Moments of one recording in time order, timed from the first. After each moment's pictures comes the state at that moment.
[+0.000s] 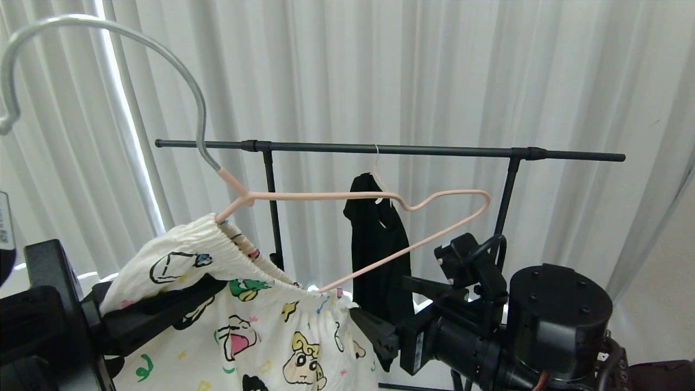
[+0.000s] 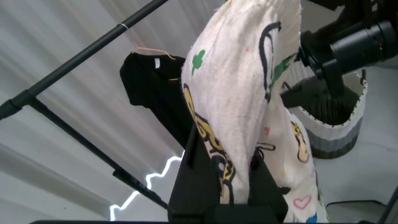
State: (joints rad) left arm -0.84 0.98 -0.65 -0.15 0.10 0.38; right arm 1.05 1.79 -0.58 -1.04 -0.17 0.33
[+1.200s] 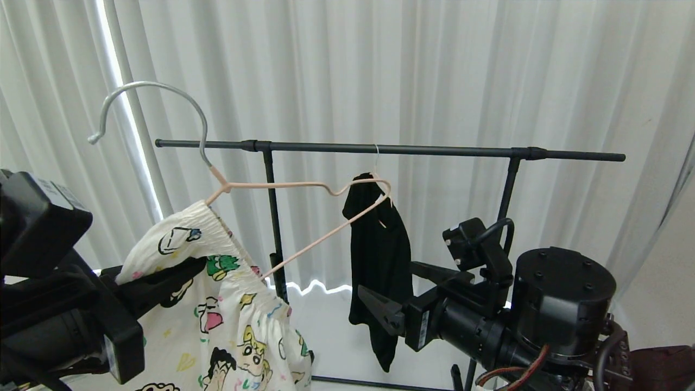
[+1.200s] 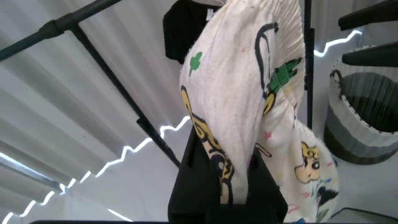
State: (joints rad) left arm -0.61 1.01 -0.60 -0.17 0.09 0.30; right arm 1.01 1.78 -0.61 -1.04 -0.17 0.31
